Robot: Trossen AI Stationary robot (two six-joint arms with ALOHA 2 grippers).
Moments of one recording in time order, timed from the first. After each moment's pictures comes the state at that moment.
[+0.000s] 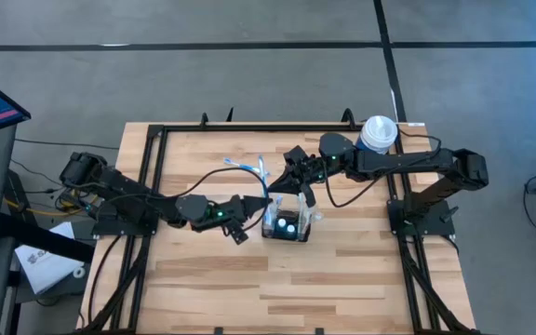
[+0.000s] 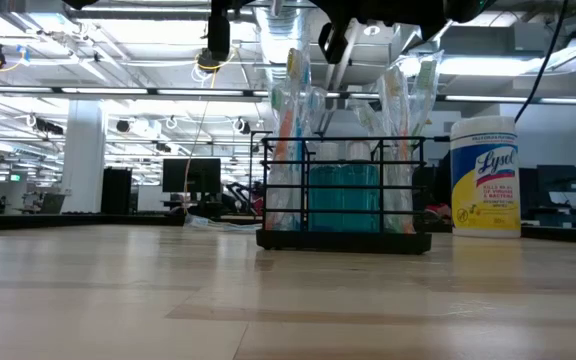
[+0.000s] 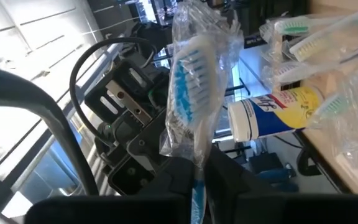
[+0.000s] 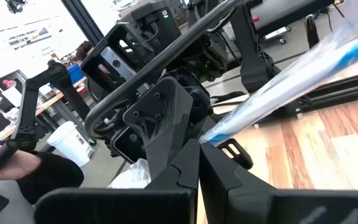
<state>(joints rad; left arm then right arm) -0.29 1.46 0.76 0.80 -0.58 1.85 -0.15 1.46 1.02 0.34 -0.52 0.44</state>
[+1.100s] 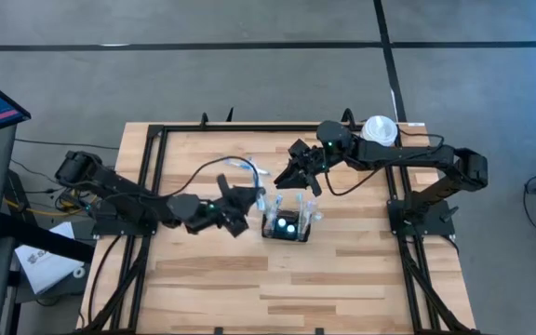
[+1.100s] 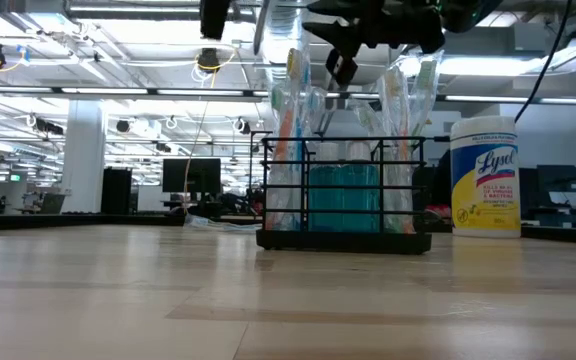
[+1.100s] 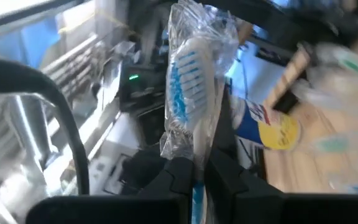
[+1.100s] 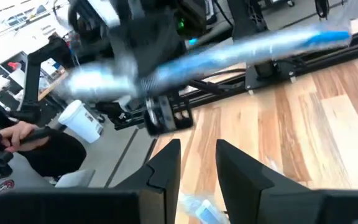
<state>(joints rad) -0.32 1.41 0.76 0.82 -0.75 1.33 -0.27 1.46 1.02 0.18 -0.71 0.38</state>
